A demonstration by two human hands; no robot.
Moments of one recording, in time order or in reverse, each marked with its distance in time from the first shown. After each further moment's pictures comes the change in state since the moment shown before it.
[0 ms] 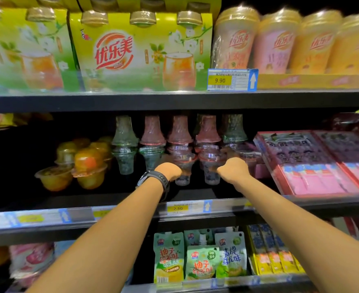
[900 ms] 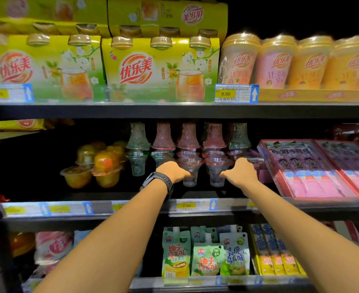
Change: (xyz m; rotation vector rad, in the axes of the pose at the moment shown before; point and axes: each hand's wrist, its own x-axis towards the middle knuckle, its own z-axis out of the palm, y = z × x) left_hand -0.042 0.007 -0.021 0.217 0.112 -0.013; right_hand -0.022 0.001 -0.013 0.136 0.093 -0.008
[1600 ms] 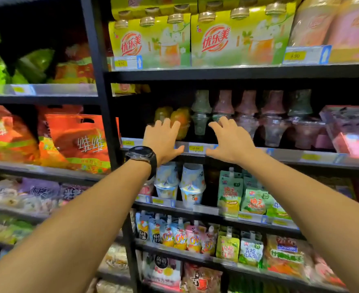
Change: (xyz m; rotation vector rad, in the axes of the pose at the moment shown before) left_hand -0.179 -0.161 -0.081 0.802 0.534 0.205; right_hand -0.163 -0.113 0.047 -0.564 -0.052 -0.846
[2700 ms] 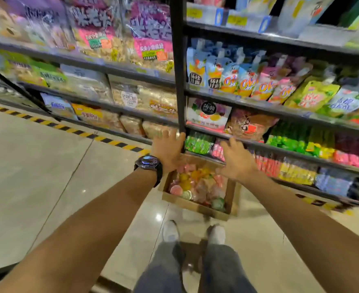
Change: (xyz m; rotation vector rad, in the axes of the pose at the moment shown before) left_hand -0.400 -0.044 0.259 -0.272 -0.889 0.041; right_hand -0.267 -0.274 0.297 0.302 -0.926 0.059
